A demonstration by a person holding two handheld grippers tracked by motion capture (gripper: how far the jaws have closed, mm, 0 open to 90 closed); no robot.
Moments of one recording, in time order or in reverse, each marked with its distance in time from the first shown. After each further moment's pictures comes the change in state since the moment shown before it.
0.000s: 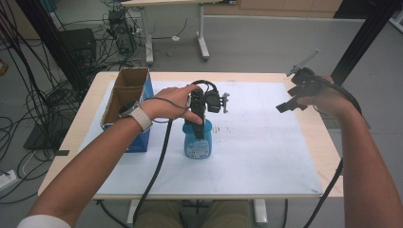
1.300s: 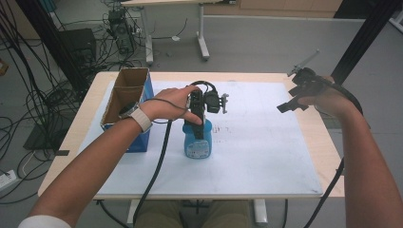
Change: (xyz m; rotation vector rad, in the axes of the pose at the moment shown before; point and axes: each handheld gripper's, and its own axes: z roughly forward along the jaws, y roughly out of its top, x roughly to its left) left arm 0.000 -0.002 0.002 0.005 0.005 -0.013; right arm 0.000 -0.001 -0.002 0.005 -0.003 0.000
